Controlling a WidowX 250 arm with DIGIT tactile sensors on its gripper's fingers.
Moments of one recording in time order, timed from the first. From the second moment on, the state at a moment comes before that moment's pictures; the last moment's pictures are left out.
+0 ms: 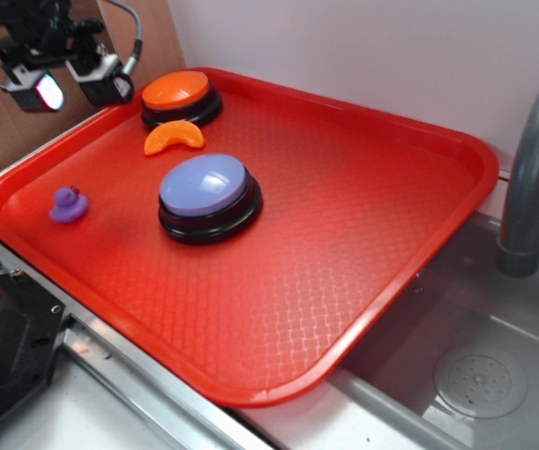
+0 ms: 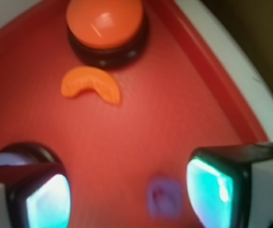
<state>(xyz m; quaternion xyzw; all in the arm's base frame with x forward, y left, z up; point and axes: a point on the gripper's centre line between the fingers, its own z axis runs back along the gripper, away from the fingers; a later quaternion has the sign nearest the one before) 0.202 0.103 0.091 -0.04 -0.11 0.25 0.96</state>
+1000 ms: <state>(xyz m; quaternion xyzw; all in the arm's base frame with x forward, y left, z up) 0.260 0.110 0.016 -0.01 -0.08 0.26 0.96</state>
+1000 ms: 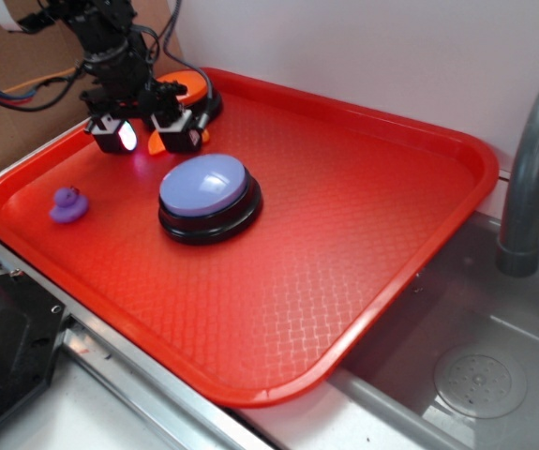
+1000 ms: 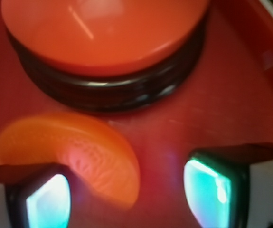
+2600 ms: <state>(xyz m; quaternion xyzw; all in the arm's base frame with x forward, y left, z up) 0.250 0.061 0.060 0.00 -0.03 0.20 0.98</state>
